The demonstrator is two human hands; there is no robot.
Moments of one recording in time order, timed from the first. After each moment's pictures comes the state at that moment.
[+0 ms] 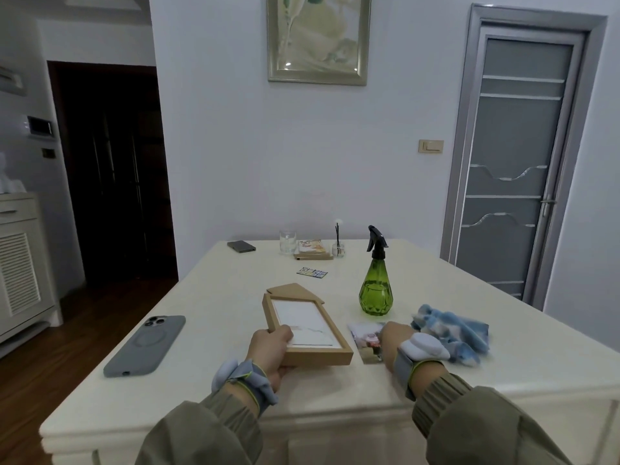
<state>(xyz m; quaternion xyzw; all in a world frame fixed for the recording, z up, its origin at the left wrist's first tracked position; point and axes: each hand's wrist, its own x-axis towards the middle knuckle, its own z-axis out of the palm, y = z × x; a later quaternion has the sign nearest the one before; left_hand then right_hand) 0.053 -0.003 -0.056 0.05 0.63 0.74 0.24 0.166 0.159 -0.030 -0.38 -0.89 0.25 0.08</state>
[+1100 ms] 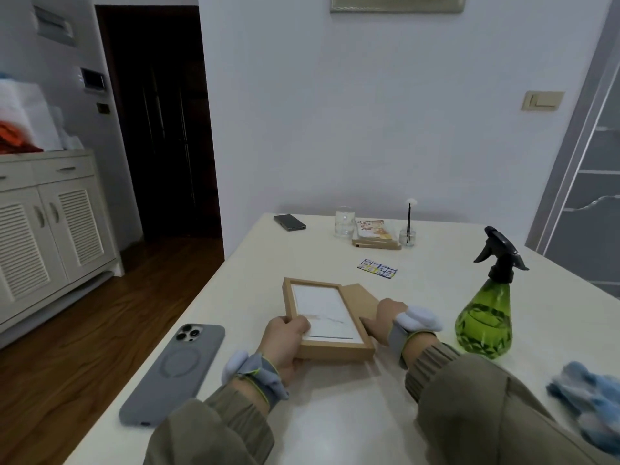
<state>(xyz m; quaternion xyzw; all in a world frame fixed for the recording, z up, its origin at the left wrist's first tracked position) -0.113 -0.001 -0.069 -0.01 0.63 0.73 0.24 -0.057 0.174 -0.045 -0.29 -0.95 0.10 -0.02</state>
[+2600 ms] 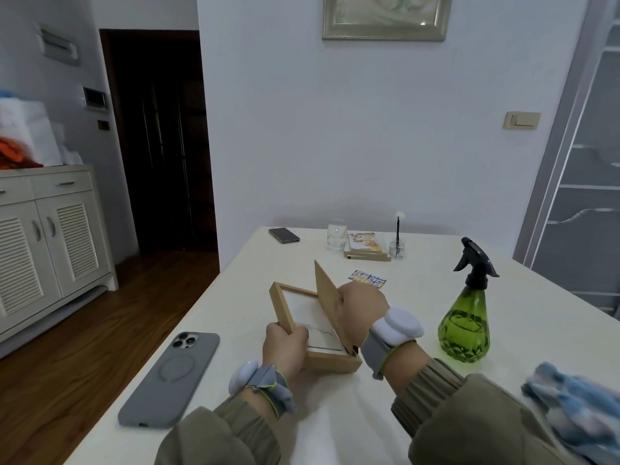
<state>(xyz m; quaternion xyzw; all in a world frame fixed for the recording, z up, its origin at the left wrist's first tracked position) -0.077 0.001 -0.051 0.03 0.74 0.65 0.14 -0.046 0.129 0.002 -0.20 -0.96 0.08 0.16</state>
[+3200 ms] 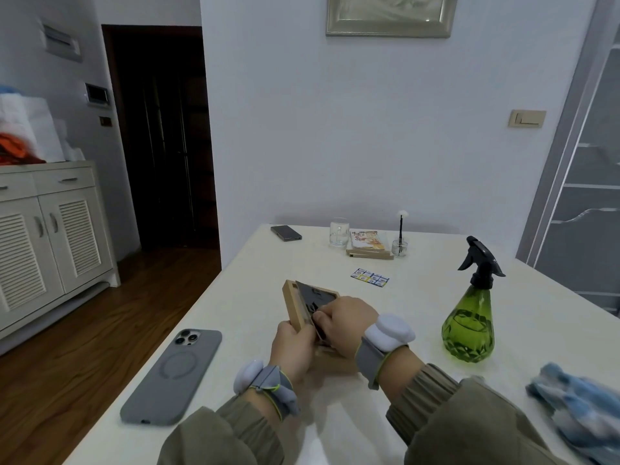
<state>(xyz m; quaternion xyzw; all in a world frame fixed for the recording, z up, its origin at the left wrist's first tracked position) -0.086 0.011 -0.069 0.06 0.73 0.66 0.16 -0.035 0.107 0.000 -0.08 -0.99 0.11 0.08</state>
